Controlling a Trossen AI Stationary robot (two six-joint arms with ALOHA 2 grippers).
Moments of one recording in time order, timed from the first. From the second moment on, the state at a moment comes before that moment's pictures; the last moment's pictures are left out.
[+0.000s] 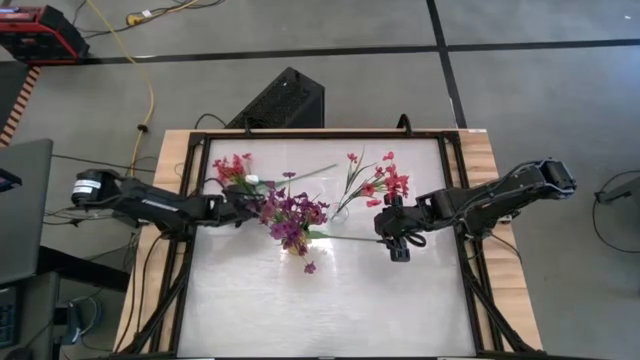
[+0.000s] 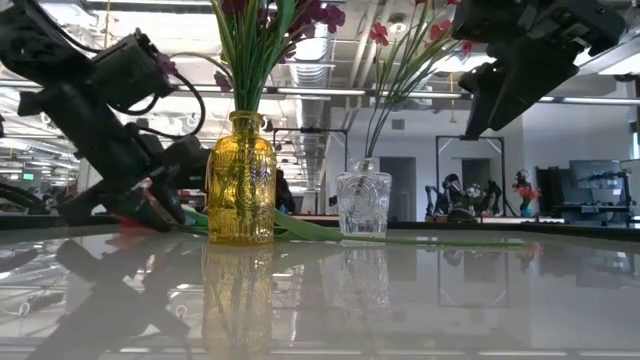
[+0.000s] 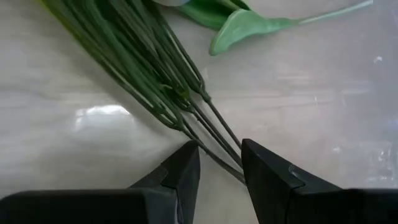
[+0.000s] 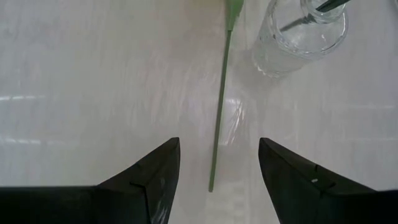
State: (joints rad) left arm 0.08 1.23 0.27 0.04 -0.46 -1.38; right arm 0.21 1.25 0.89 -0.65 0.13 0.13
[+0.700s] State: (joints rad) left arm 0.12 1.13 0.26 -0.01 -0.11 -1.11; right arm 0.27 1.25 0.89 -0.69 0.13 0.19
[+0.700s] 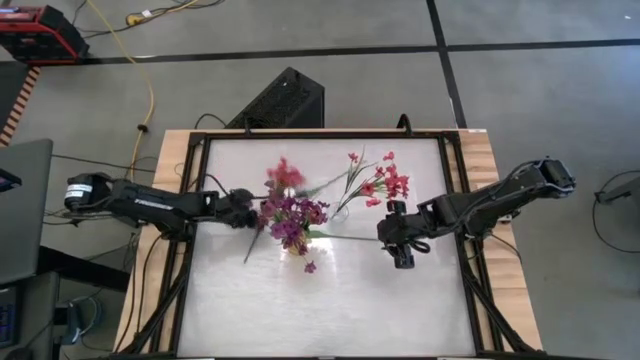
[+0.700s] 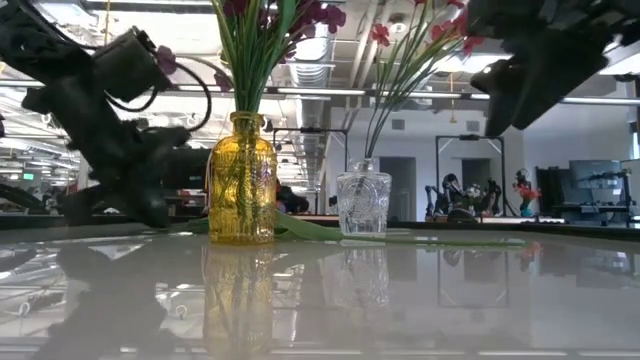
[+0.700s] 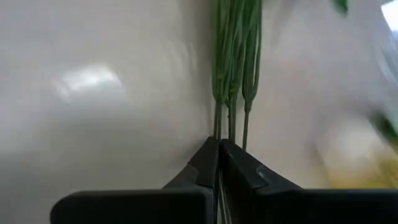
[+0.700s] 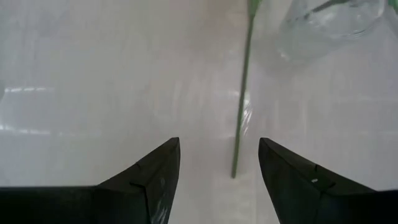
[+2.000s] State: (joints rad) left arm 0.12 0.29 0.26 0.75 -0.42 -0.30; right arm 0.43 1.24 1.07 -0.55 0.06 -0.01
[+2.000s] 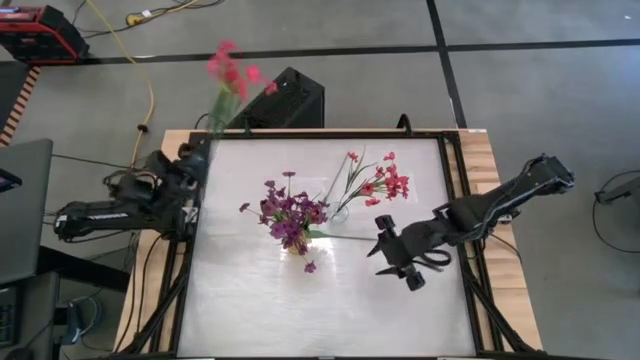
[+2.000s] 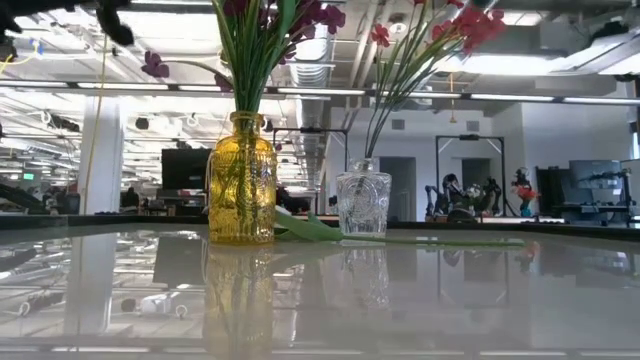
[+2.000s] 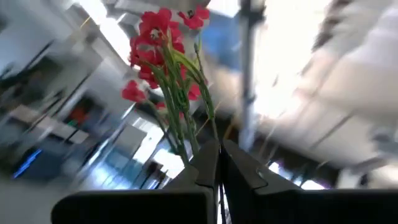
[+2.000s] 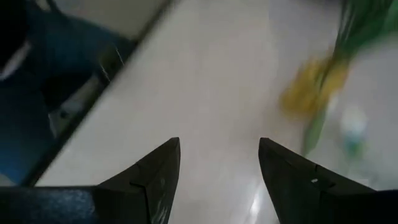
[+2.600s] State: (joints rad) left arm 0.12 0.95 0.98 0.64 0.01 -0.08; right arm 0.22 1.20 1.37 -0.01 0.25 -0.43
